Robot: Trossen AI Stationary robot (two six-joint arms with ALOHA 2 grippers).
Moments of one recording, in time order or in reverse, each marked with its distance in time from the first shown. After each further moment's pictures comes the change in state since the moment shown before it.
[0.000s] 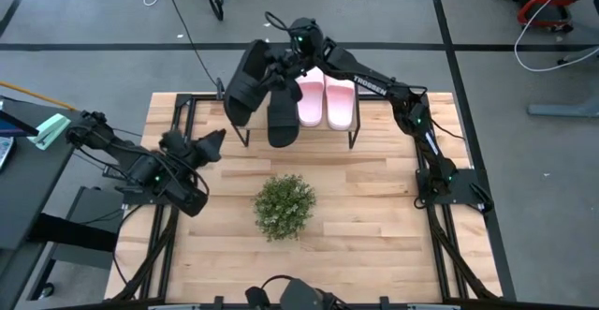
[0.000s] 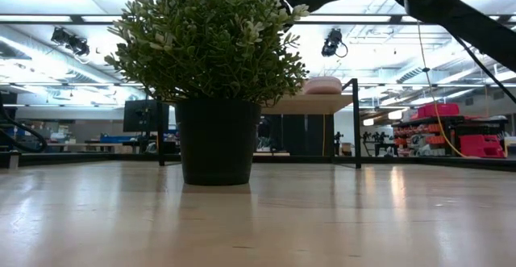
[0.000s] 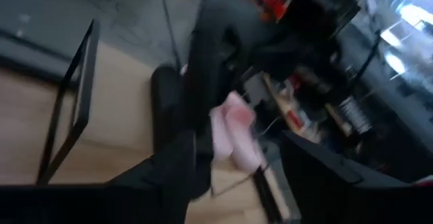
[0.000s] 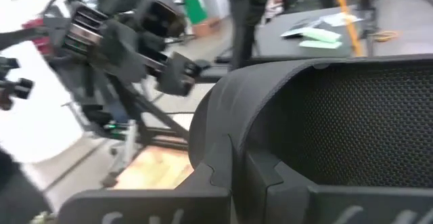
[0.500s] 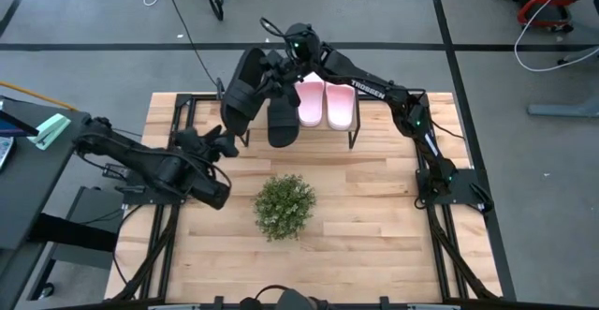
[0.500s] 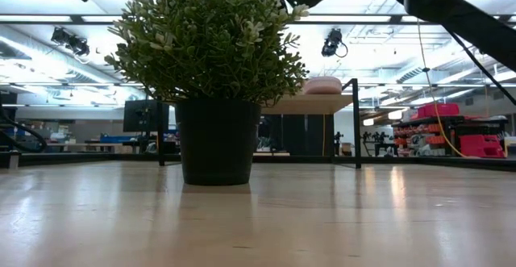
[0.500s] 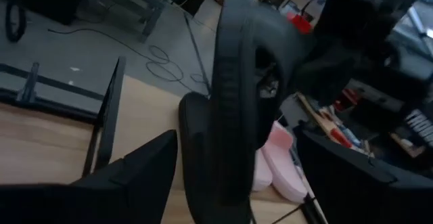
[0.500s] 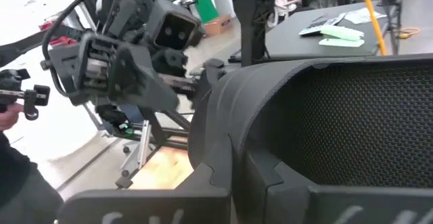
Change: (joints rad) left arm 0.144 0.115 0.000 0.010 -0.025 0.078; right arm 0.036 0.000 0.000 0.007 -0.004 0.025
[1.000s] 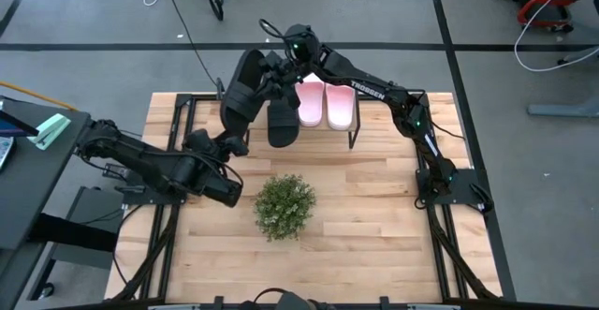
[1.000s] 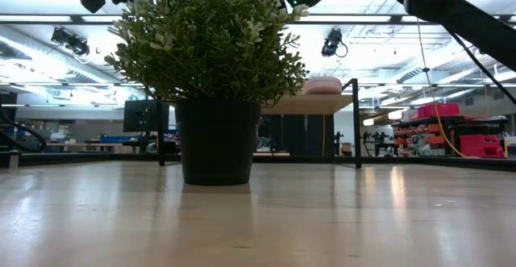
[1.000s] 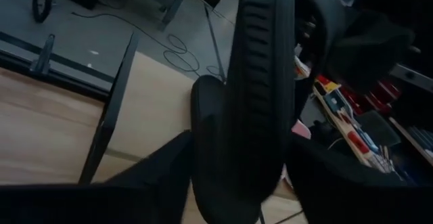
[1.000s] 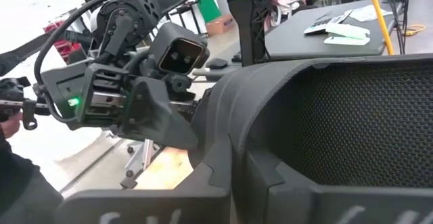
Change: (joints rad) left arm 0.059 0.078 0.000 0.061 0.075 -0.051; right arm 0.011 0.000 0.000 0.001 -0.002 0.014
